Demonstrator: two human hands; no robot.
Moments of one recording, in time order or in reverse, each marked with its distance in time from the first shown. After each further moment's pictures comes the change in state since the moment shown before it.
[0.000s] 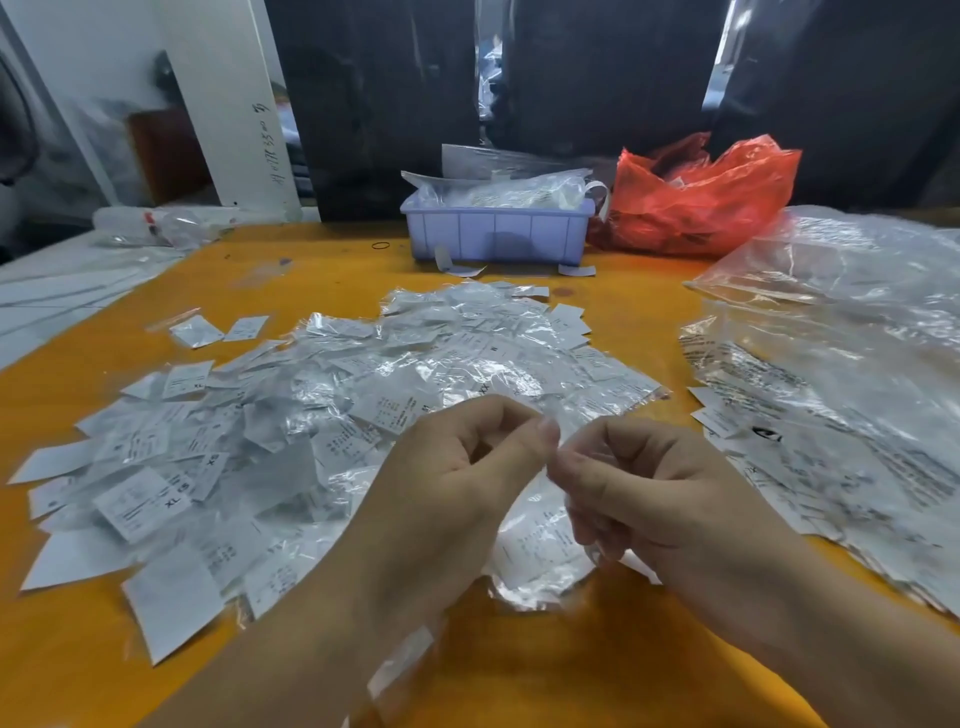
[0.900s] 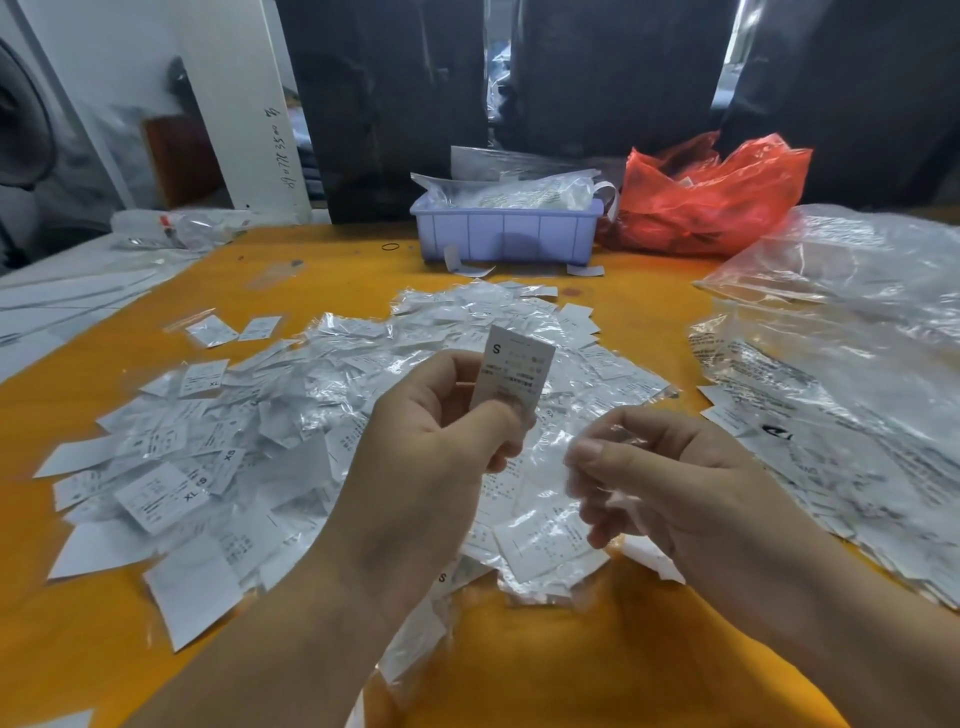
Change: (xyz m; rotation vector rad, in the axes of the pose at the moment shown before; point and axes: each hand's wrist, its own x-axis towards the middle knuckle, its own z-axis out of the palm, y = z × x) left_hand 0.001 0.004 -0.005 -0.220 0.209 -0.029; right_hand -0.002 -0.006 -0.003 -0.006 0.005 0.038
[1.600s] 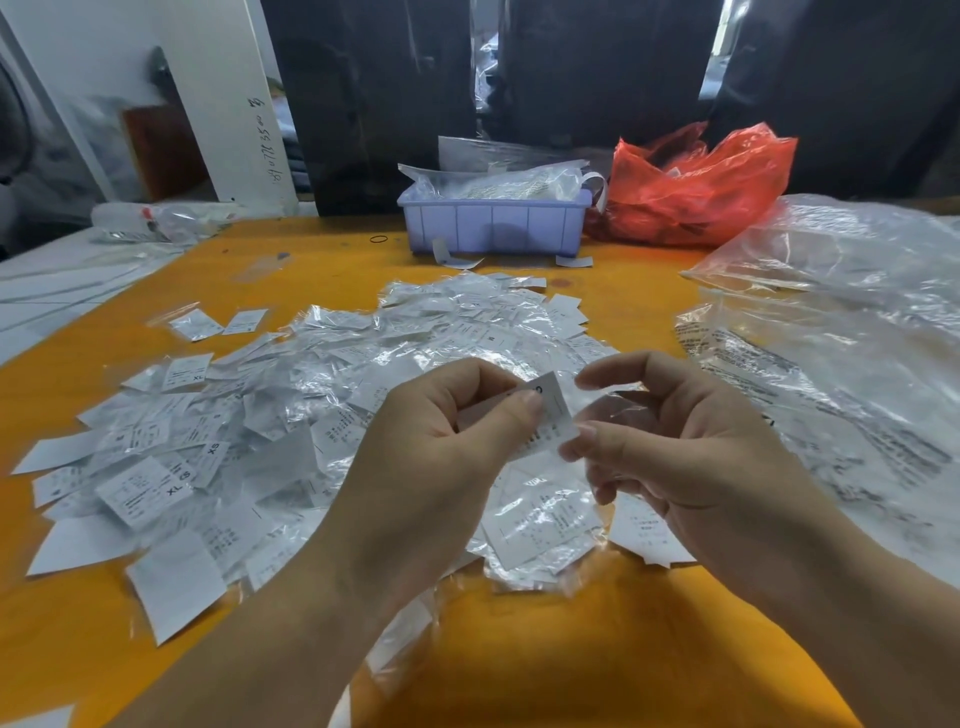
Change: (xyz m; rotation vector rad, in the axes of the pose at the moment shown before) left_hand -0.004 0.005 0.005 0.128 -0.106 0.049; right_hand -0.001 -0.008 -0.004 0.059 0.108 -0.069
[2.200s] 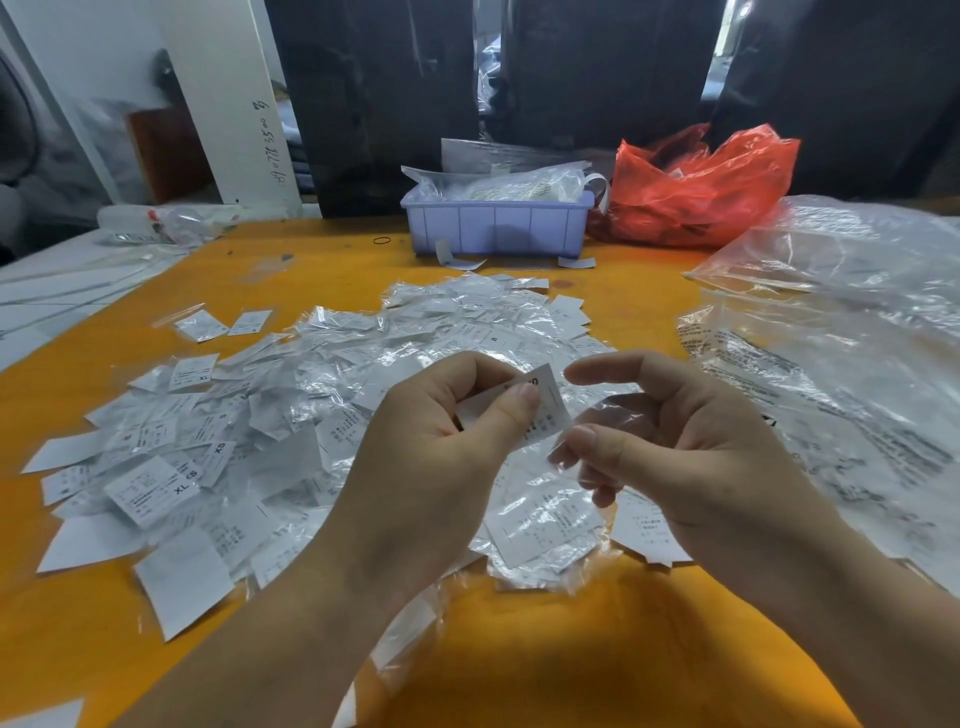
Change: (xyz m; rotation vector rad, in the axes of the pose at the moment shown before) left_hand -0.001 0.002 0.001 0.082 0.063 0.040; right_hand -0.004 0.002 0.002 -0.173 -0.003 -0.106
